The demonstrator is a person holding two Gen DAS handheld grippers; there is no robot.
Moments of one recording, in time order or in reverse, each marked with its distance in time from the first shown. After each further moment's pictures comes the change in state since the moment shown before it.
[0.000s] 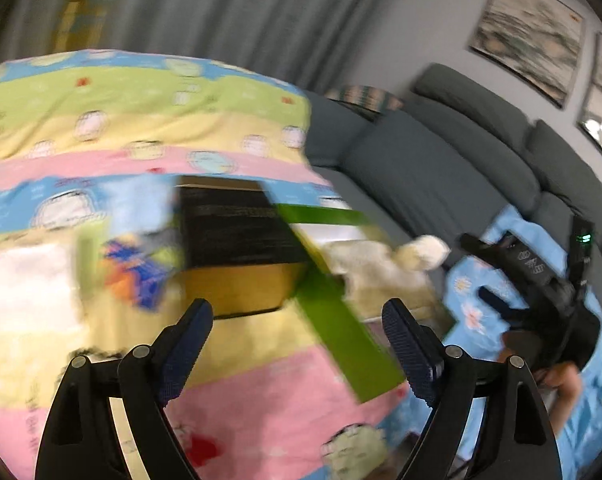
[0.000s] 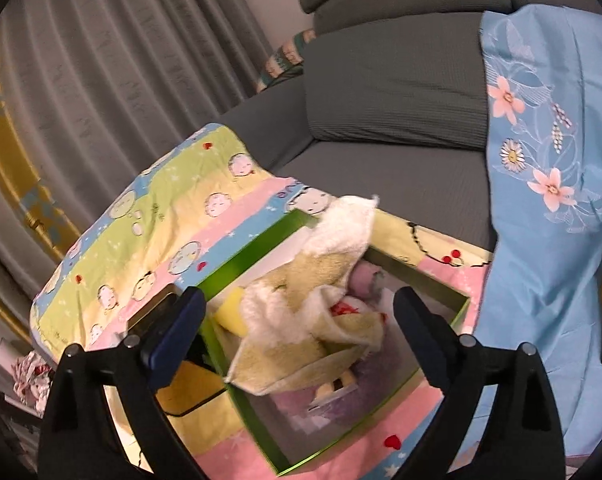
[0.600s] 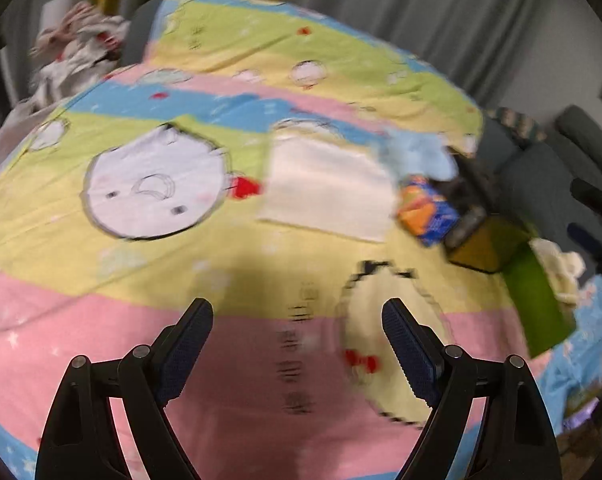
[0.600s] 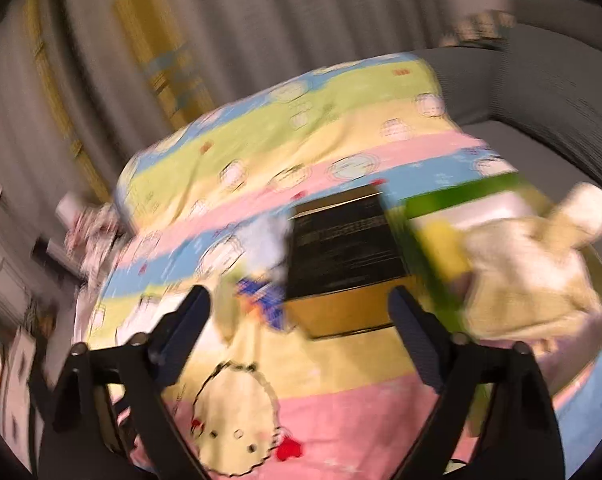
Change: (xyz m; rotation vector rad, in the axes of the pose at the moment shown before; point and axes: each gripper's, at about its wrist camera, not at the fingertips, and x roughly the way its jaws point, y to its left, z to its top) left arm -0.067 0.185 -0.077 -0.268 0.046 0.399; right arm 0.022 0.169 -0.086 -0.474 0.264 0.397
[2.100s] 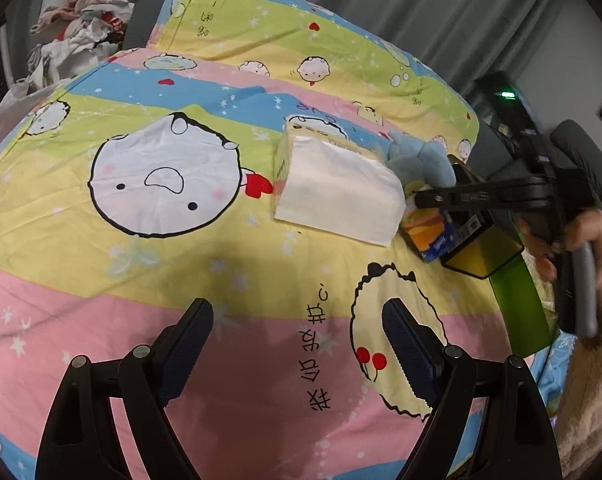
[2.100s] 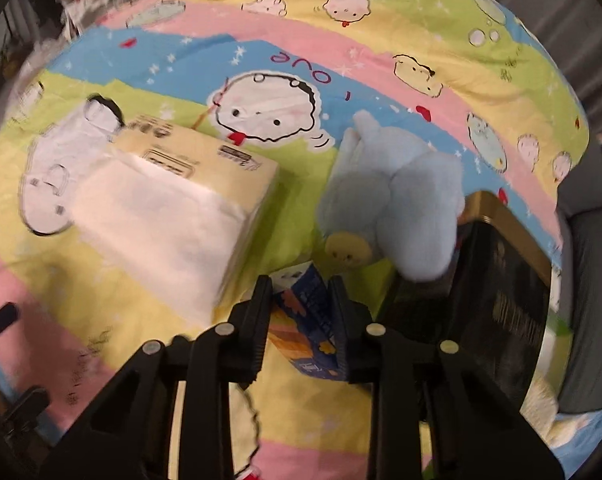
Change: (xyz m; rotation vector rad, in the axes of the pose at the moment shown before) left arm -0.009 0.023 0.008 -0.043 0.033 -0.095; right arm 0.177 0.096 0.017 -0.563 0.558 -0.139
